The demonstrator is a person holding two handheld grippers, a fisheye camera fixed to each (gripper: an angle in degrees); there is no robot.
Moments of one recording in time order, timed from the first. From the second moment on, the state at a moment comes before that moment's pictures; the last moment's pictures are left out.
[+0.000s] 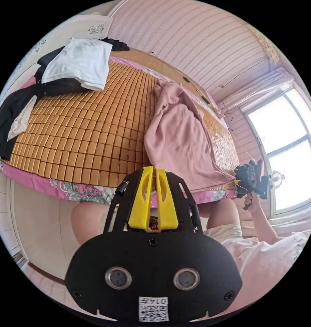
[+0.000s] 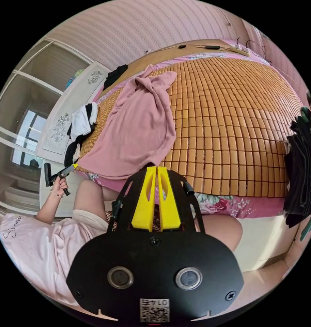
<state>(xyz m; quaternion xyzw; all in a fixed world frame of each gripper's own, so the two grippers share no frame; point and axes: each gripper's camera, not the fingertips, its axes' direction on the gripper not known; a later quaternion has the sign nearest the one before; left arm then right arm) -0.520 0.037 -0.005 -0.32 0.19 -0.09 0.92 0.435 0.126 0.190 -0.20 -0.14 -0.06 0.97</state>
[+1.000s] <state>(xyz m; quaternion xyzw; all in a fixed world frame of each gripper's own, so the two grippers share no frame) -0.363 -0.234 0.333 -0.26 0.18 0.08 0.95 0.159 -0.169 0.412 -0.15 -0.08 -0.31 0.94</state>
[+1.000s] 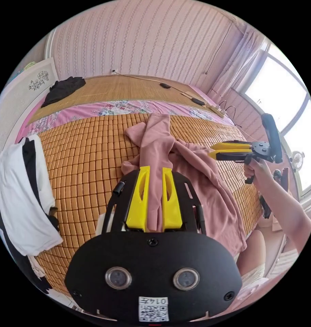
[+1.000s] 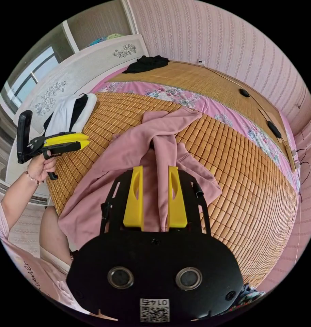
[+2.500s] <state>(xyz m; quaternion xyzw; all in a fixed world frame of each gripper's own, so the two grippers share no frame) -0.209 -0.231 0.494 -0.27 0.09 0.22 0.93 0.133 -0.165 0.501 -0.12 -0.05 -0.37 0.92</state>
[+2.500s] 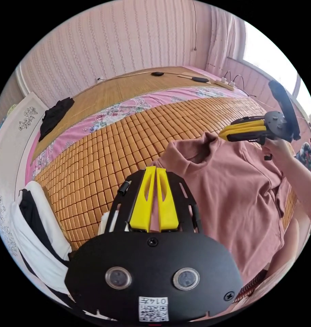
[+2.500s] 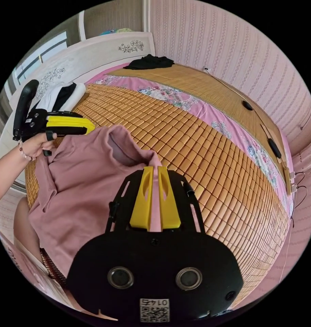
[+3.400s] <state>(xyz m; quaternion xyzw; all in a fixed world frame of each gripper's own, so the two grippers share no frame) 0.064 -0.103 0.407 -0.29 0.35 0.34 0.82 0.414 0.163 0.323 -0.11 -0.09 -0.12 0.98</state>
